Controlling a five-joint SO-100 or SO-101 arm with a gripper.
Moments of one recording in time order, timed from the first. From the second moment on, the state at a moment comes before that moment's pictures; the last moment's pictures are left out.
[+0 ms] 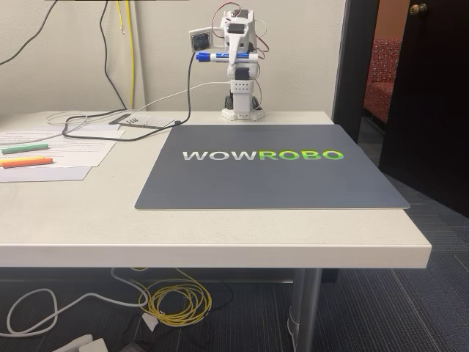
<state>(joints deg) -4.5 163.8 133.5 58.4 -3.6</state>
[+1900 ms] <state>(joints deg) -10.4 175.3 133.4 68.2 -5.0</state>
